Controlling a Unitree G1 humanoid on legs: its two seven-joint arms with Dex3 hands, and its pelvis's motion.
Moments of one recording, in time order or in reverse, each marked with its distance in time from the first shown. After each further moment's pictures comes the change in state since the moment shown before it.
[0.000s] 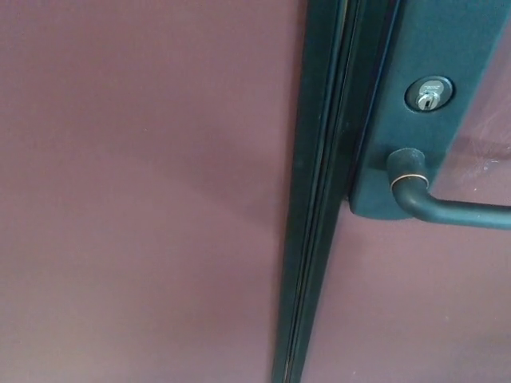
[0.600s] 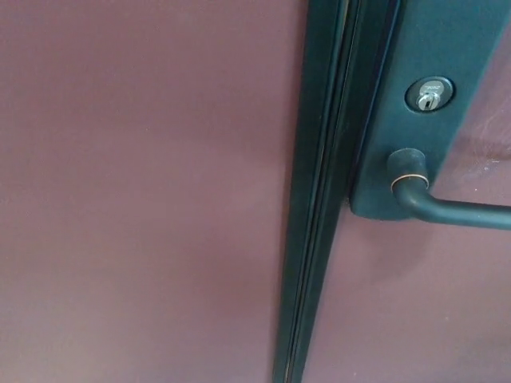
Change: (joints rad) left_arm 0.015 0.008 0.024 0.002 -0.002 0.000 0.000; right_arm 0.437 -0.146 -0.412 -0.776 0.121 0.004 0.249
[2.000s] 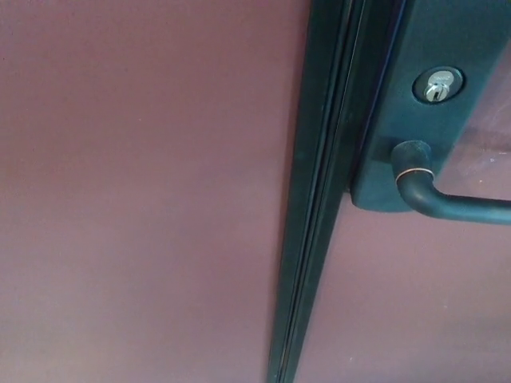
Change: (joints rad) left_arm 0.014 0.038 0.045 0.011 -0.011 0.010 0.000; right_arm -0.551 -0.539 -0.180 -0.850 0.066 0.183 0.128
